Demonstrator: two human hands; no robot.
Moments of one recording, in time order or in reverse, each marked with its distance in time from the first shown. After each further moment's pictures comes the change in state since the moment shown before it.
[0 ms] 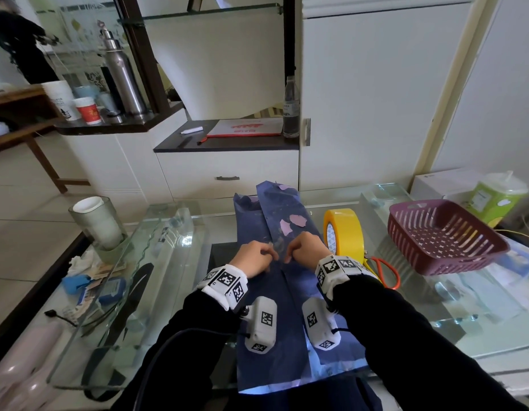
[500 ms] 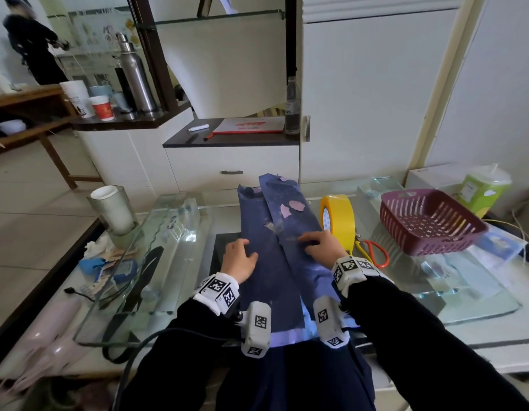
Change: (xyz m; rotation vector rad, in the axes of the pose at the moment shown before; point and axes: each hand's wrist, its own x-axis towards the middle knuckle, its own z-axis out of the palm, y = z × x) left_hand 0.007 -0.027 0.028 -0.034 0.185 -0.131; right_hand -0.013 0.051 -0.005 0.173 0.115 0.072
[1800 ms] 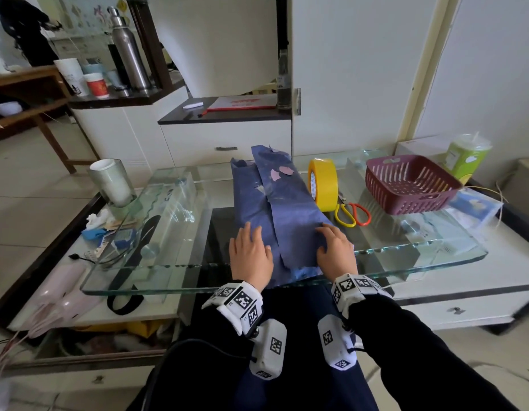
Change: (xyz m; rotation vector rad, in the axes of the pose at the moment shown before) left_hand -0.026 0.004 0.006 0.337 0.287 0.174; right_hand -0.017 0.002 0.026 -0.220 0.326 -0.079
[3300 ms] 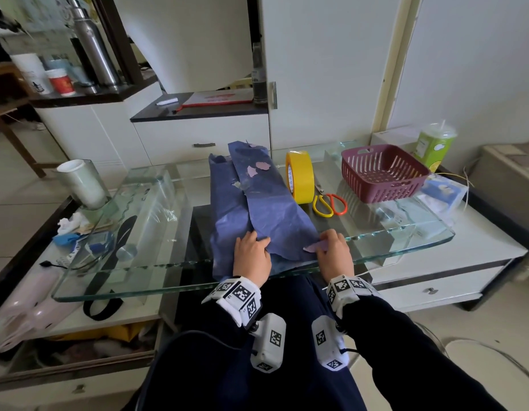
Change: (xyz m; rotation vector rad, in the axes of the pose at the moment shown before) left_hand -0.017 -0.032 -0.007 0.002 -0.048 0.063; right_hand -0.018 -0.018 0.030 0.144 -0.008 0.127
